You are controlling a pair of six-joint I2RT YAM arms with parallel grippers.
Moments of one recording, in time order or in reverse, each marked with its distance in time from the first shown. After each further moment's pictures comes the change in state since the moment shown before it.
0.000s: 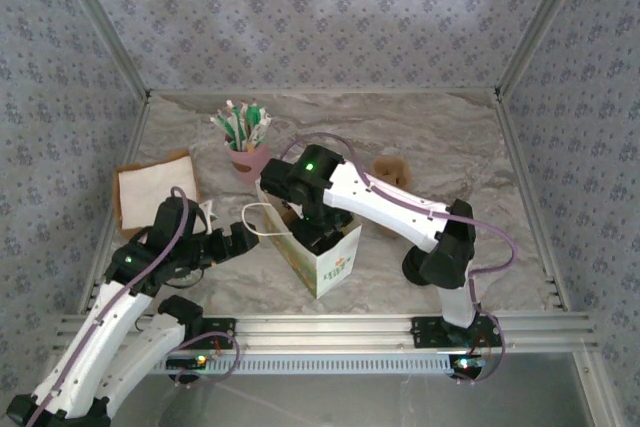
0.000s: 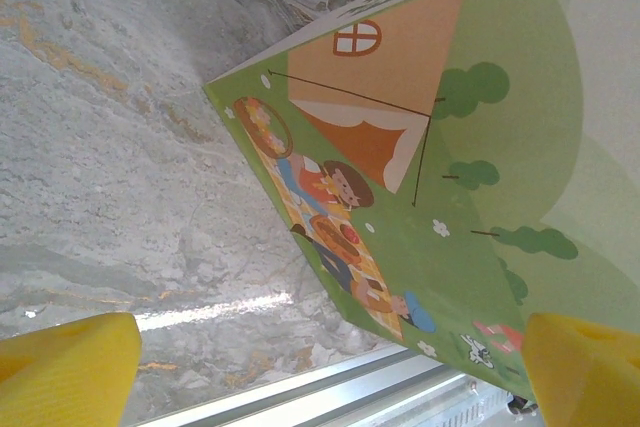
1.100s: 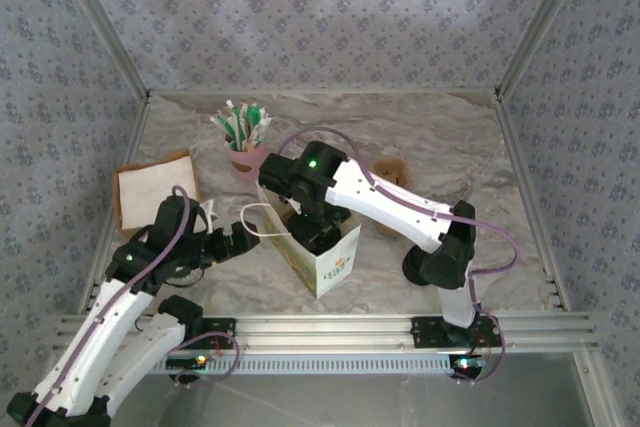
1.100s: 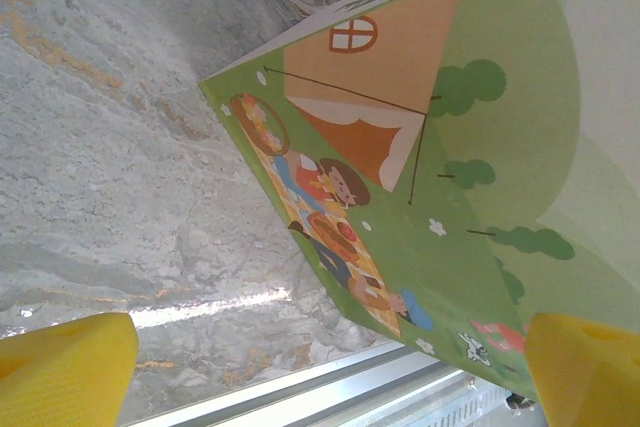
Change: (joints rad) left arm 0.002 0.012 0.001 0.000 0.011 0.003; right arm 0.006 0.000 0.059 0.001 0.018 0.001
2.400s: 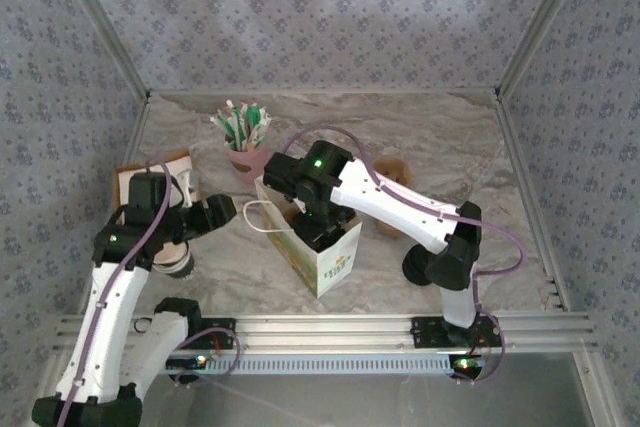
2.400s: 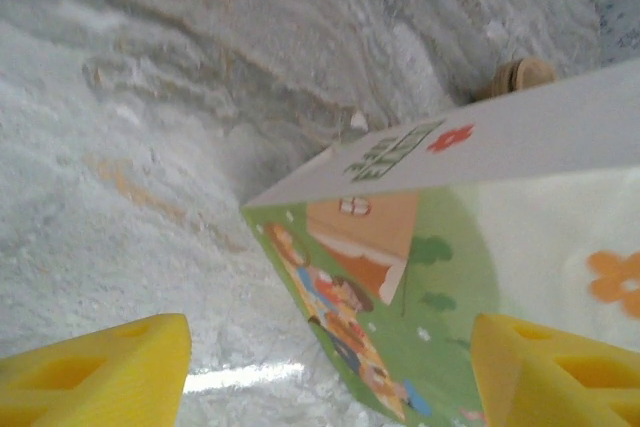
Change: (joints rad) left arm 0.293 0.097 0.159 -0.037 0.071 0.206; right arm -0.010 -0.032 -0.033 0.000 0.011 0.021
